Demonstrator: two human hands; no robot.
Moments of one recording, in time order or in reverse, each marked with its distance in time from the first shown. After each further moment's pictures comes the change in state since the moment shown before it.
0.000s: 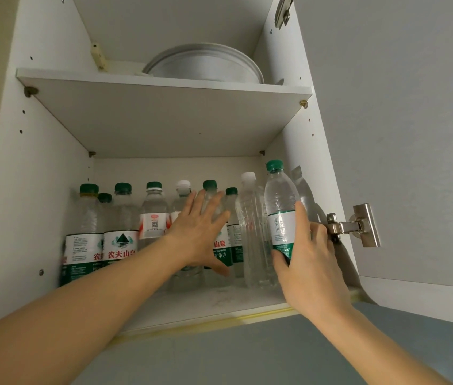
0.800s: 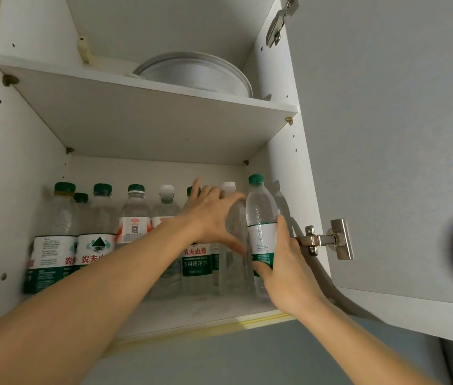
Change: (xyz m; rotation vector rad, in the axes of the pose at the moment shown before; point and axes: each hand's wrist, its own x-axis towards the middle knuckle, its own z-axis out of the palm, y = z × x) left_hand 0.047 0.020 -0.046 -0.439 0.118 0.022; right_hand 0.017 0.007 0.000 0.111 -0.227 0.097
